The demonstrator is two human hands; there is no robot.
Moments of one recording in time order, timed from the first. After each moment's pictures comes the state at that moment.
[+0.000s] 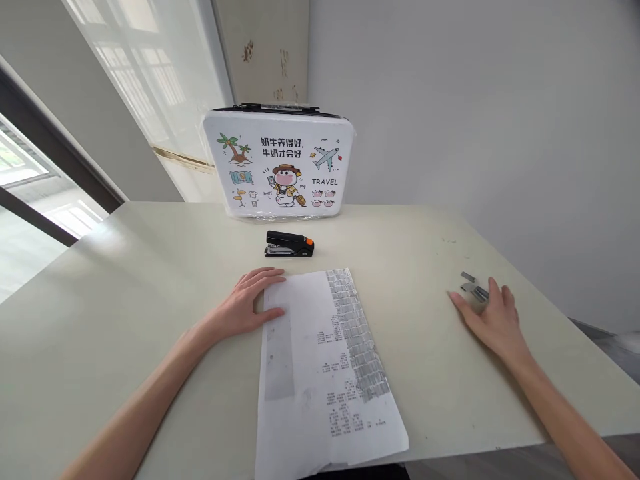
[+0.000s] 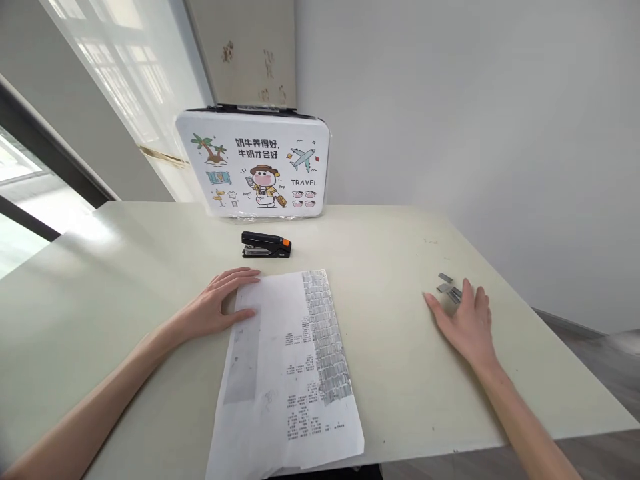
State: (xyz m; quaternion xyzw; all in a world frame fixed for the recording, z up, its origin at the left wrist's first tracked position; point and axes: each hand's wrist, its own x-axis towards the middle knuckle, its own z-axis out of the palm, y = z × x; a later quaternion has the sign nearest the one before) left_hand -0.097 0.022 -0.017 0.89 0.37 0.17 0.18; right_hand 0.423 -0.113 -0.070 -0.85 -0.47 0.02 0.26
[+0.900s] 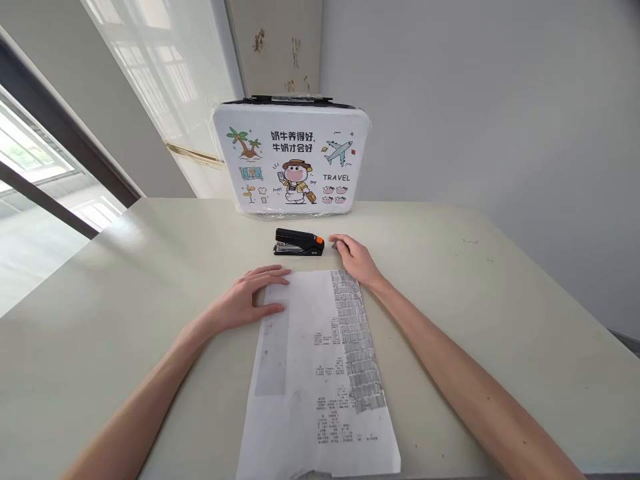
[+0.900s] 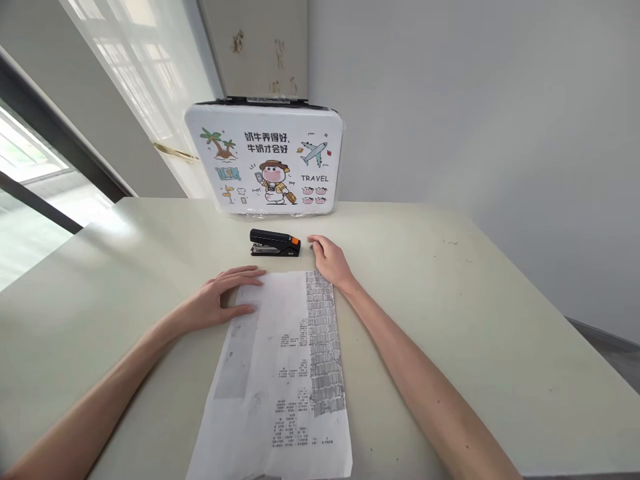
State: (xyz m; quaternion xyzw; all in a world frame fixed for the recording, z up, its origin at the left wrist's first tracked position) left_hand -0.110 0.032 -0.017 0.88 0.36 0.19 0.25; right_hand 0.208 0.076 -0.053 -0.53 -0.67 0.30 0.43
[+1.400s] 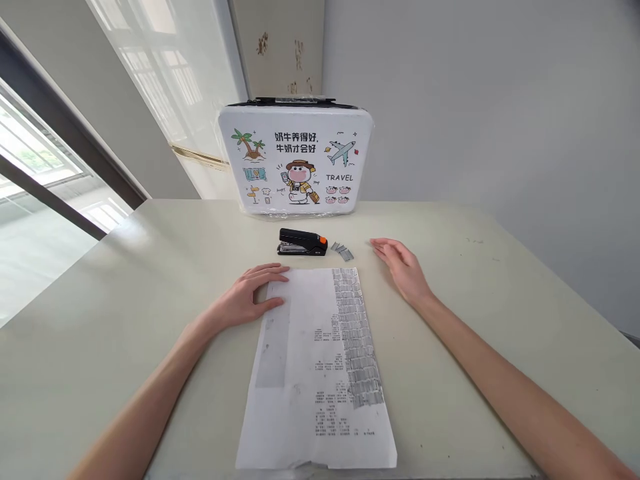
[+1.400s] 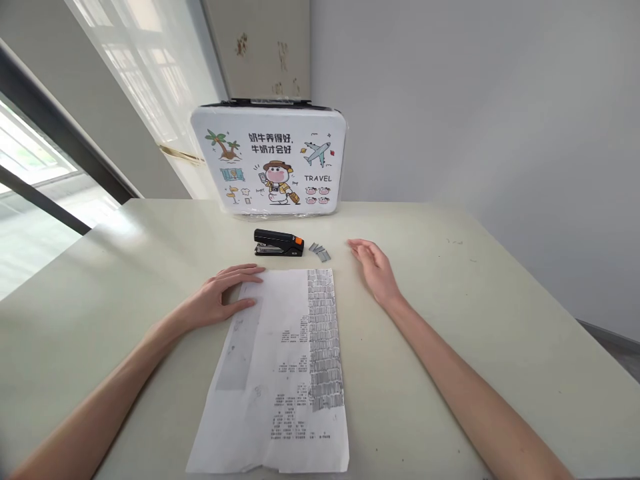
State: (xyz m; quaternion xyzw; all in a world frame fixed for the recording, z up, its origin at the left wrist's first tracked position) left_hand -0.113 0.032 -0.021 0.88 0.37 0.20 0.22; right_hand 0.274 0.028 -0.058 -0.51 -0.54 0.37 0.56
